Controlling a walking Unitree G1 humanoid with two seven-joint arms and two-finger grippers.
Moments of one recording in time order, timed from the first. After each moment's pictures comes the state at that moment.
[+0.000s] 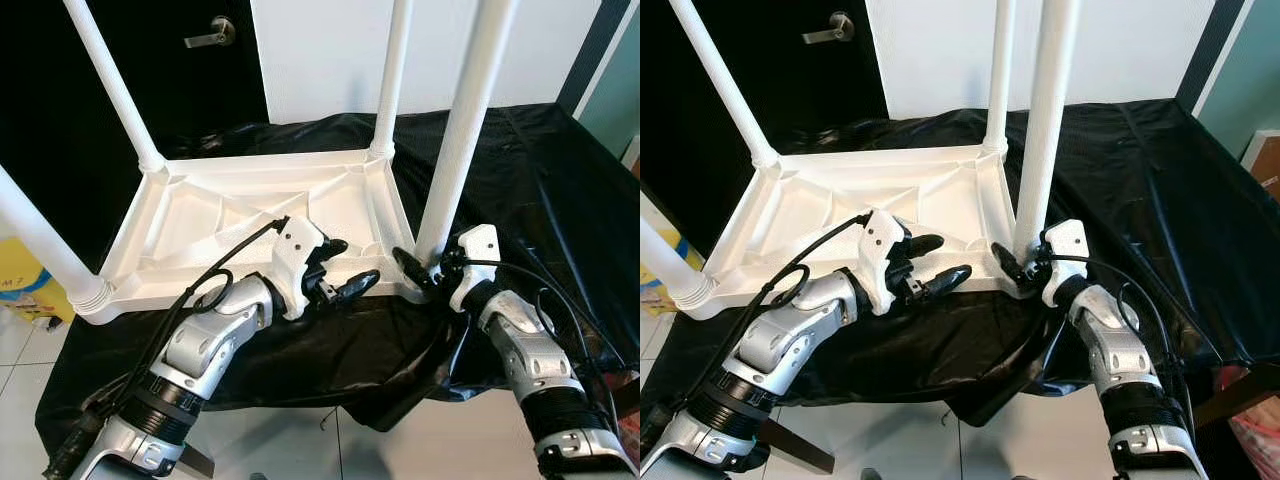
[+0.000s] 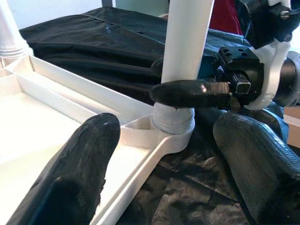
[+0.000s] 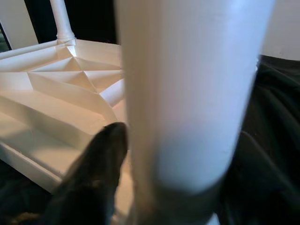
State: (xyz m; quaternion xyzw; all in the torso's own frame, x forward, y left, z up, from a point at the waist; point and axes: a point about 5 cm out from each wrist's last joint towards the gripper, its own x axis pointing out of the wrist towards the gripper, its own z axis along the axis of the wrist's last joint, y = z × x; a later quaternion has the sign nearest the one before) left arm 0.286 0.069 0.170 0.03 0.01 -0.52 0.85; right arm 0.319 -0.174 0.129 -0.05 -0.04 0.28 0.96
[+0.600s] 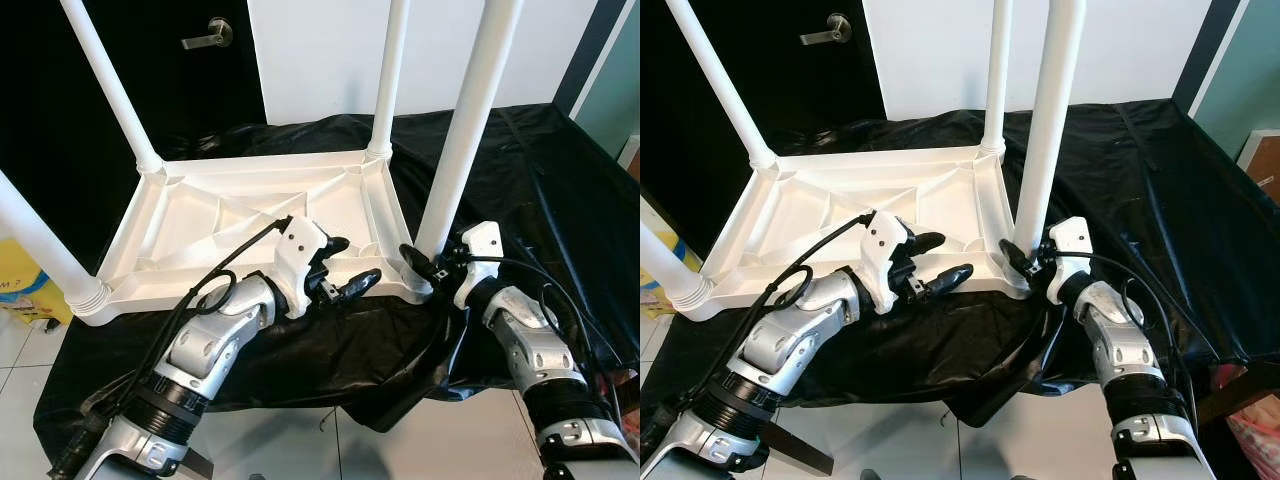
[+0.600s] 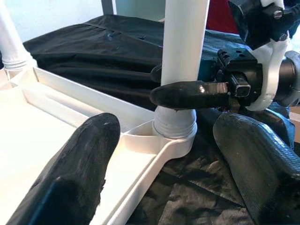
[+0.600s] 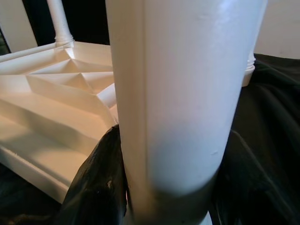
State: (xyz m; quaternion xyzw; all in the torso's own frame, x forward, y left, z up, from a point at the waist) left arm 0.287 0.065 0.171 0.05 -0.01 -0.52 0.85; right arm 0.321 -0.177 0.127 -0.04 -0.04 0.26 0.96
